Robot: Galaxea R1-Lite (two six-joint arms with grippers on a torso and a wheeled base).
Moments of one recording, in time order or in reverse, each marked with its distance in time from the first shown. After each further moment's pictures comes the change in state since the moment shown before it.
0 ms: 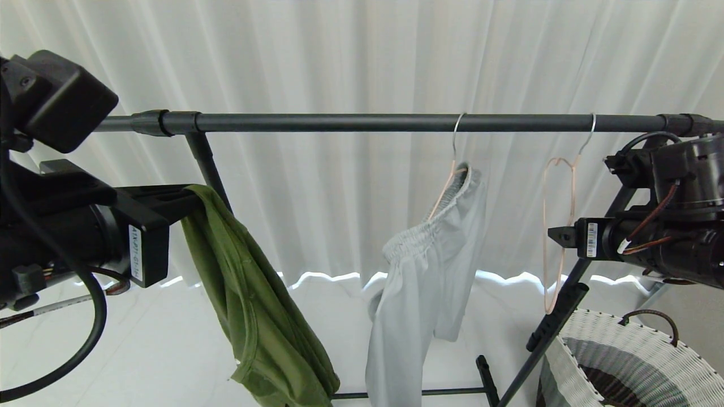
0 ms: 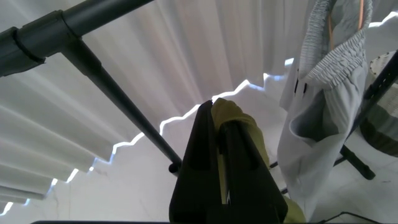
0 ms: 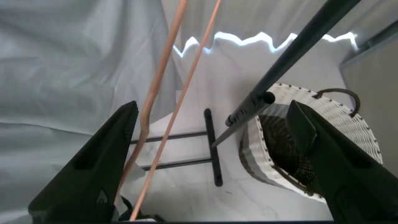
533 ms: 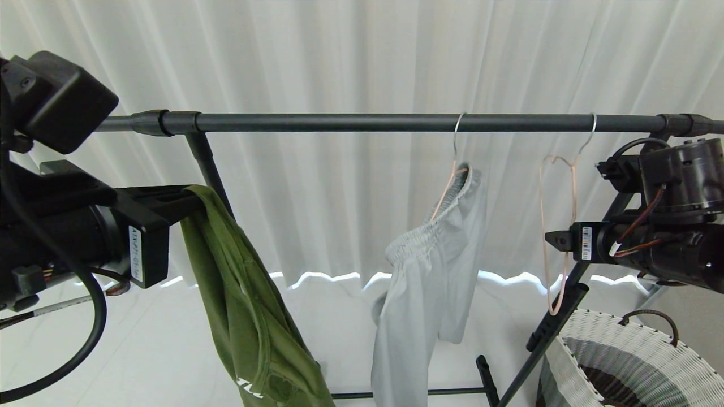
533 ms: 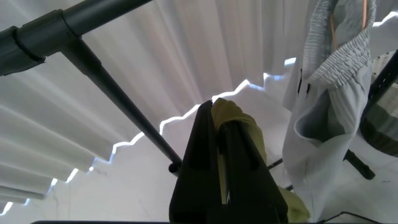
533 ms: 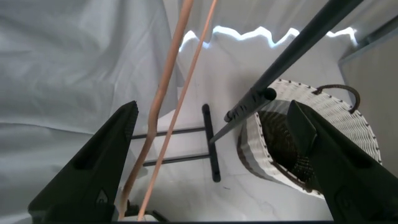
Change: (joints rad) left arm -0.002 -0.001 0.001 0.000 0.000 -0.001; right arm -0.008 0.025 0.002 0.001 -0.001 0.001
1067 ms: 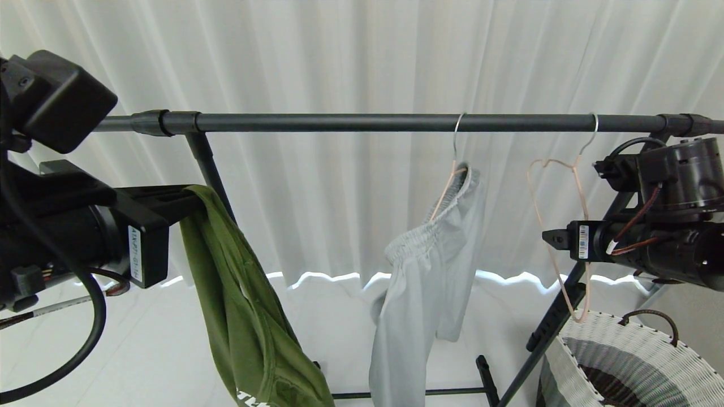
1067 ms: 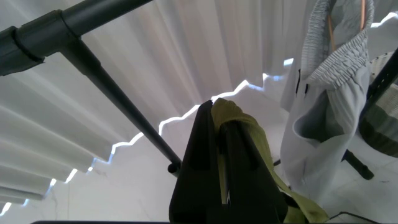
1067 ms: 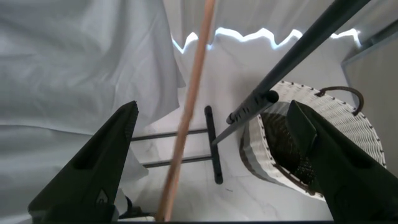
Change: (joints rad) left arm -0.001 0.000 0.000 -0.001 0.000 -0.002; right arm -0.002 0.014 -0.008 -0.009 0.015 -0.001
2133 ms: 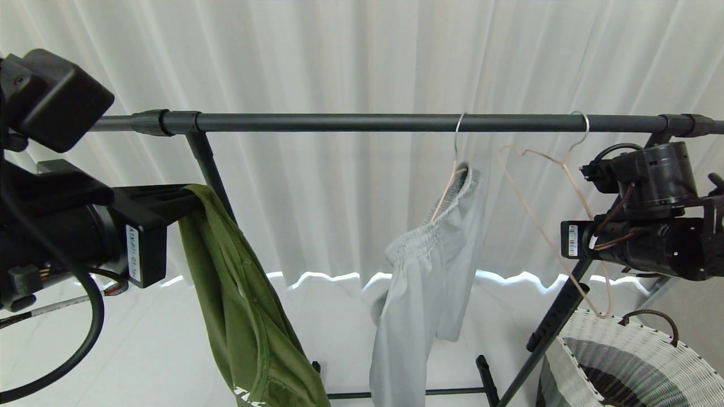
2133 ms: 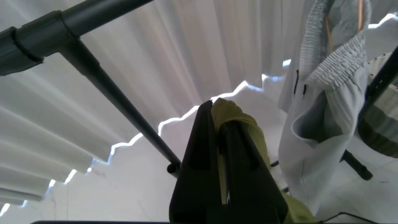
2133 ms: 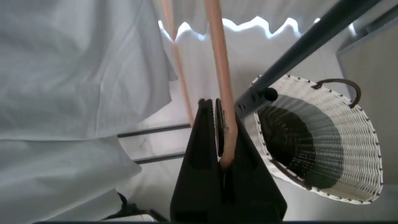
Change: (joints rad) left arm 0.000 -0.003 0.000 0.000 0.000 -0.001; right arm -0.039 0.070 -0.040 0.000 0.006 0.000
